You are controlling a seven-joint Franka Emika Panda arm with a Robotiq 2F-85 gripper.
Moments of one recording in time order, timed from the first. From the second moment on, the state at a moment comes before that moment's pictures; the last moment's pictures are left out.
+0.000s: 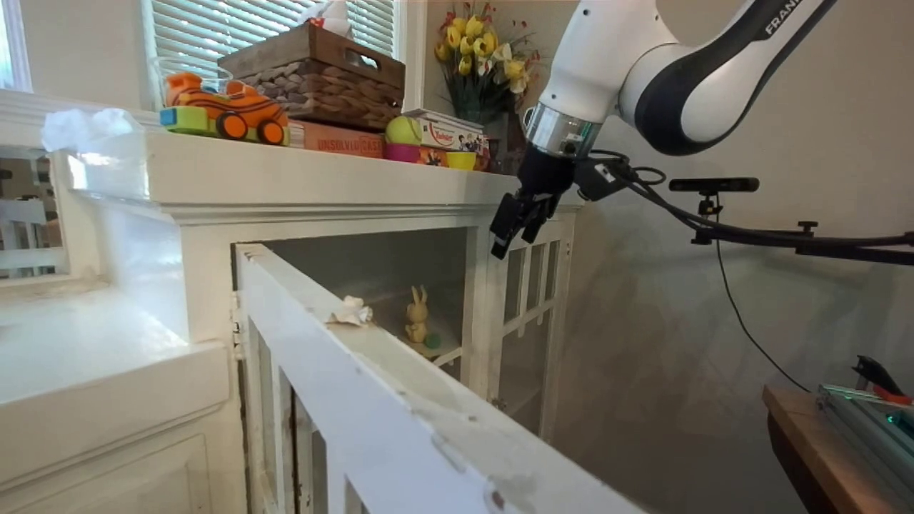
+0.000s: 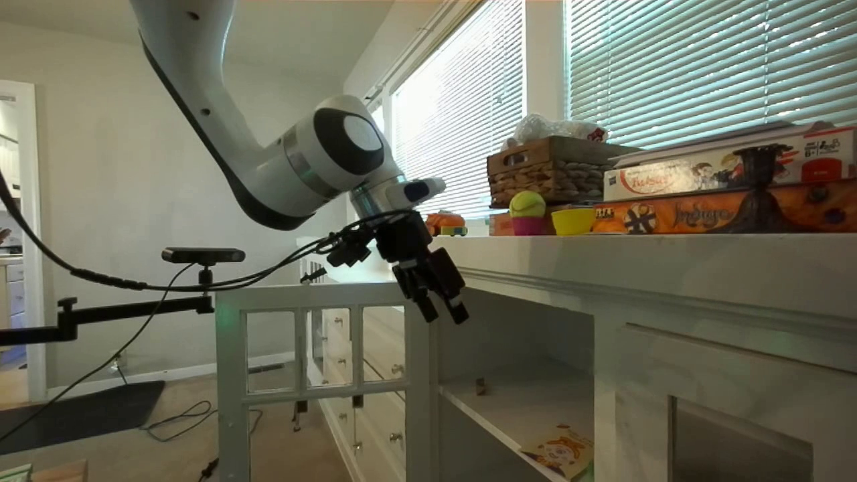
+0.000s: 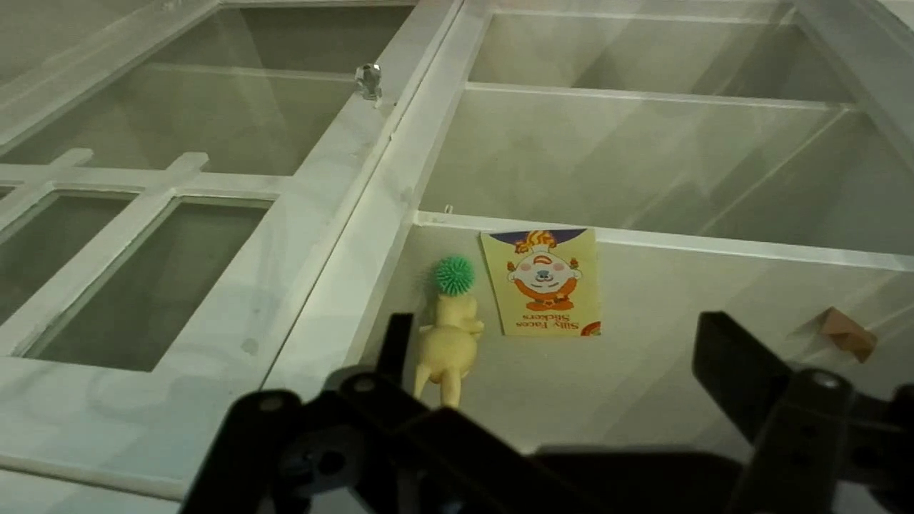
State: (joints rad) arm -0.26 -0.05 0.10 -2.49 -0.75 2.82 0.73
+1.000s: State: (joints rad) arm -0.28 0.15 0.05 -2.36 -1.25 2.84 1.31
